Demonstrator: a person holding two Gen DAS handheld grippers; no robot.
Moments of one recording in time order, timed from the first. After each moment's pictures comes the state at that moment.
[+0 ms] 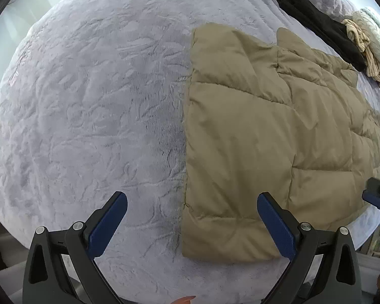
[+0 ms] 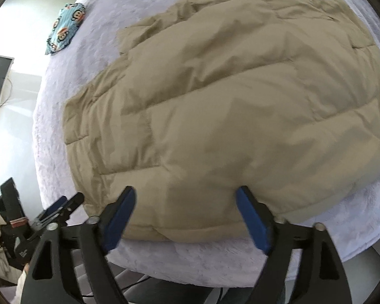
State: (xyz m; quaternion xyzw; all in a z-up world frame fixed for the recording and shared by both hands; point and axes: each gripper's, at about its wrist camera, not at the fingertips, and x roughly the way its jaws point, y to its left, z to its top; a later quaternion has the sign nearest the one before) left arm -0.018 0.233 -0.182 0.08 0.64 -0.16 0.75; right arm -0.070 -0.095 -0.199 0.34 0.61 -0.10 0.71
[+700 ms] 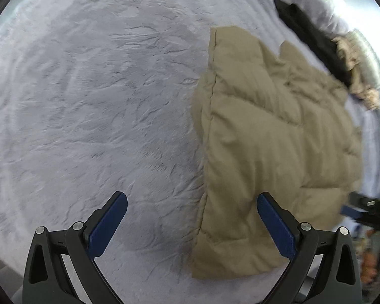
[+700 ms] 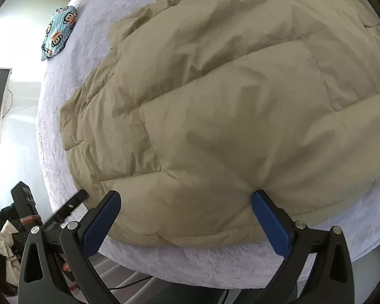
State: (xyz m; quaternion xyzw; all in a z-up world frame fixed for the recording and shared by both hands) left arm 0.022 0.276 -0.210 -0.02 0.66 -0.23 0.72; right arm -0.062 -0.097 -0.225 0.37 0.62 -0.10 0.68
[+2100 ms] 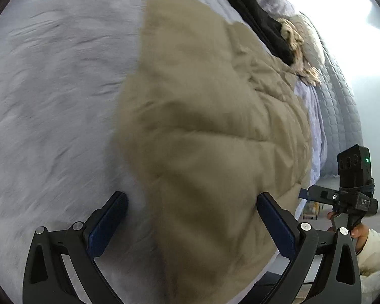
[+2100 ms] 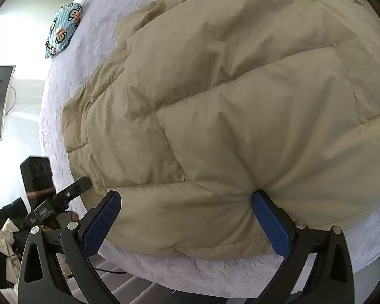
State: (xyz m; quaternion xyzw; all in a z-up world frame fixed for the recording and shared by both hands) left arm 0.068 0.207 -0.263 -0.08 0.66 -0.42 0.61; right arm -0.041 -0.089 -0.235 0.38 0.61 -0.09 0.69
